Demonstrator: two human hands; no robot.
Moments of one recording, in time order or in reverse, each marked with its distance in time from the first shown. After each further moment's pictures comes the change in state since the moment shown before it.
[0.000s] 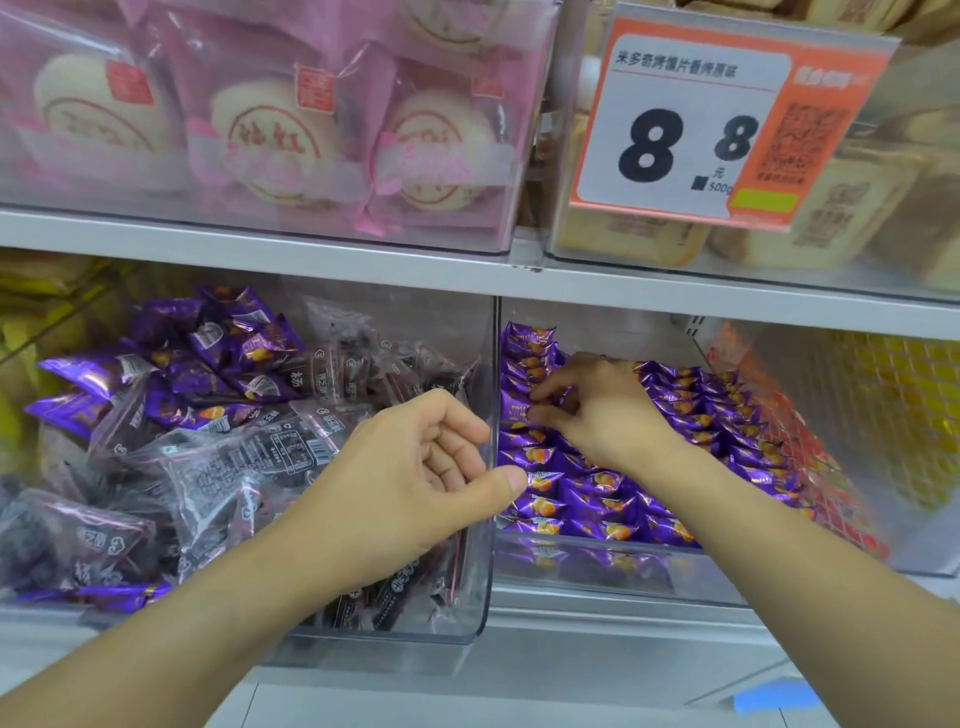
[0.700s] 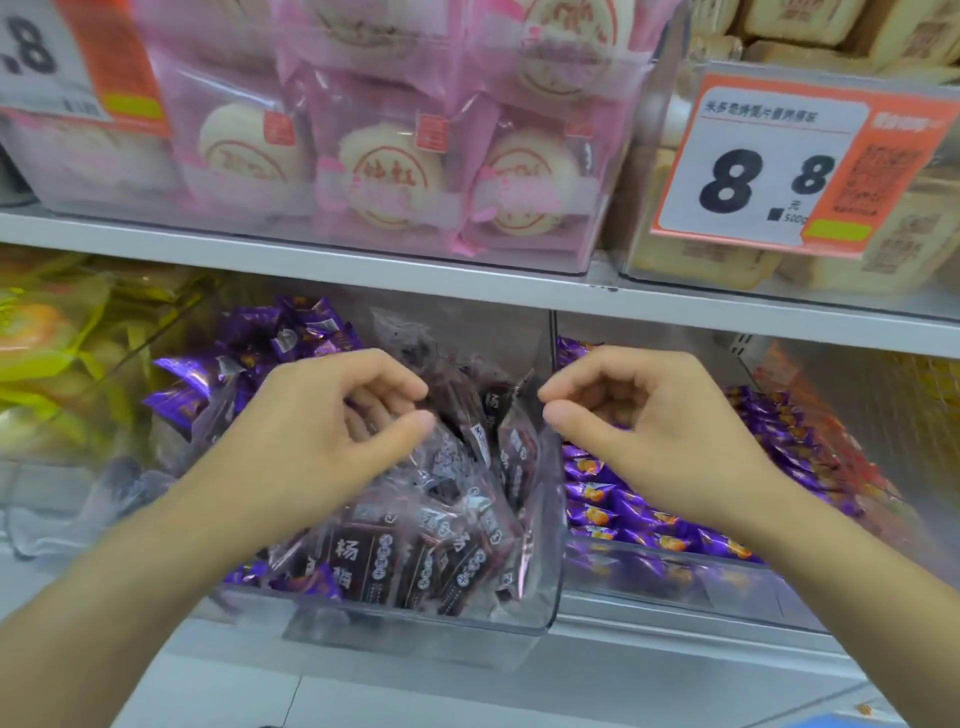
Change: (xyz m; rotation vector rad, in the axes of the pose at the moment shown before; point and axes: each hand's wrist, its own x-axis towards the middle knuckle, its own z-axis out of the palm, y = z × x) left_hand -0.021 -0.002 -0.084 0.400 0.235 0.124; right_hand -0.053 -0.096 -0.048 0.538 0.008 -0.143
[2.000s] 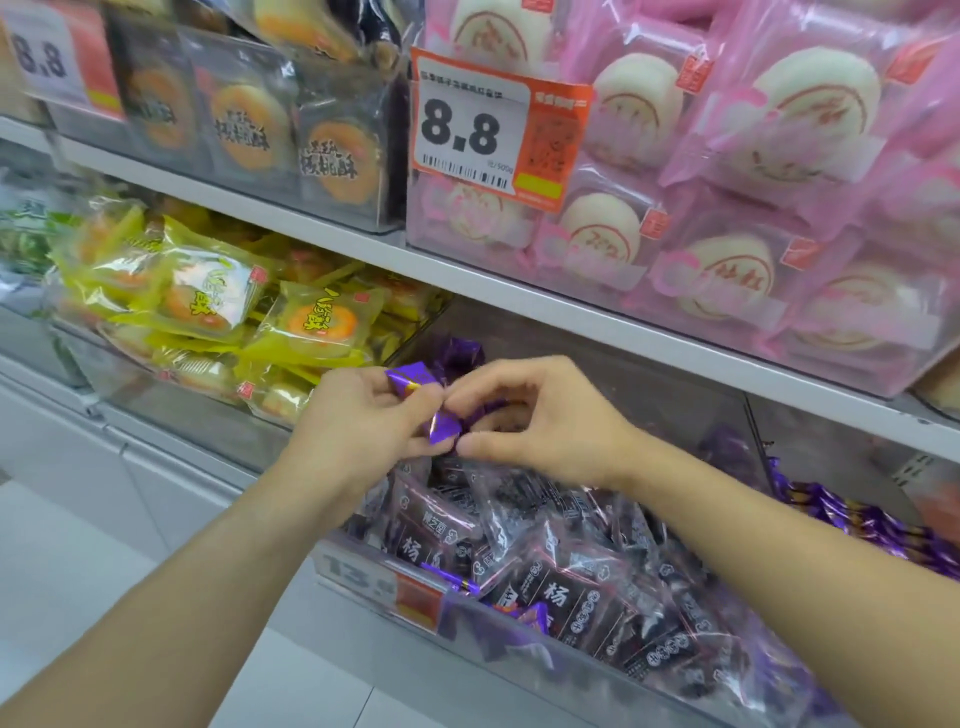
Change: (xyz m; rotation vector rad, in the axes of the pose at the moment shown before) left_hand -0.024 -0.079 -0.084 -0.753 0.404 -0.508; right_hand 0.111 -0.073 0.172 0.248 -0.467 -0.243
